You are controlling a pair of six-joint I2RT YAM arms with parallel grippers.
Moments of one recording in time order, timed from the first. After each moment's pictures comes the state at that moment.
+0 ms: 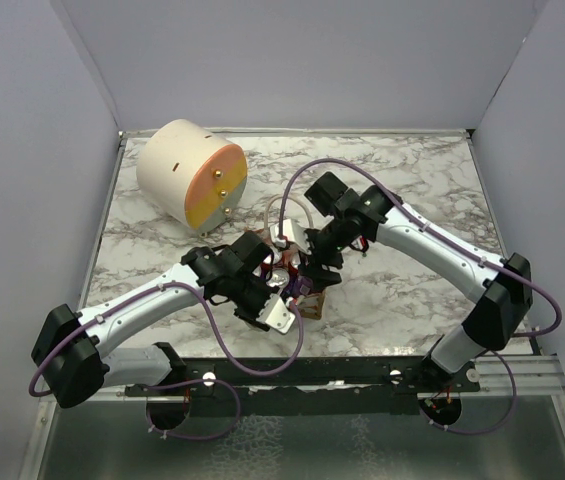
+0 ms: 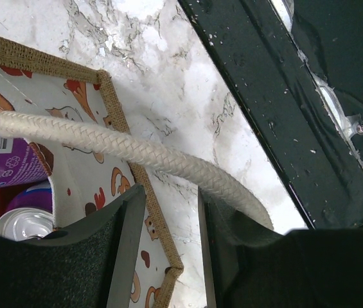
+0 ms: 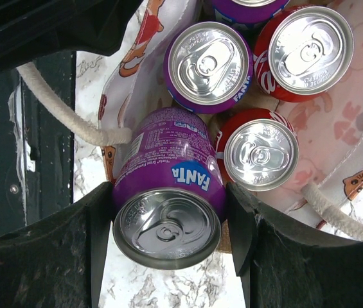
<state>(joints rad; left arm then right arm) -0.85 1.20 0.89 -0.88 0.65 1.19 0.81 1.60 1.49 -1.08 -0.50 -0.79</state>
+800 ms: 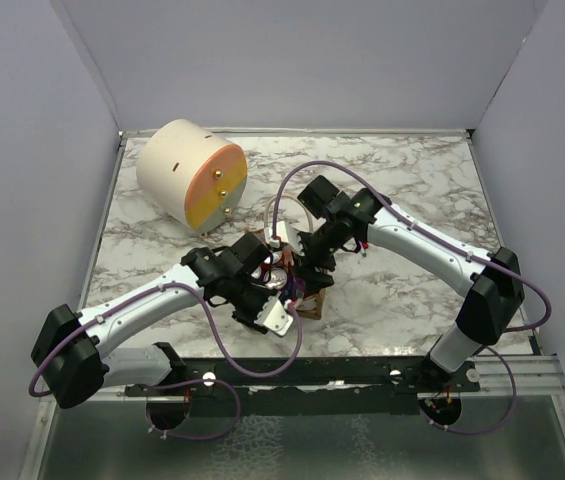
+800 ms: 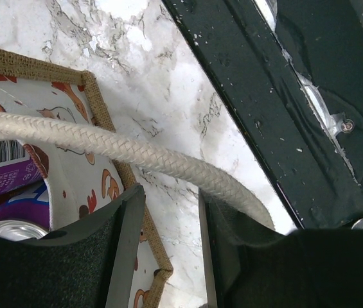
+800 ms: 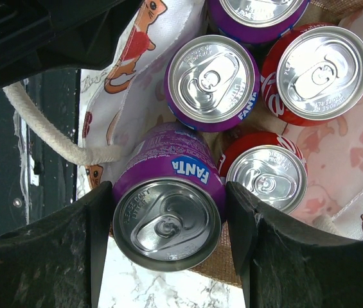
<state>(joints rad) -0.85 1.20 0.88 -0.90 0.66 1.20 0.83 1.65 1.47 -1.02 -0.54 -0.77</state>
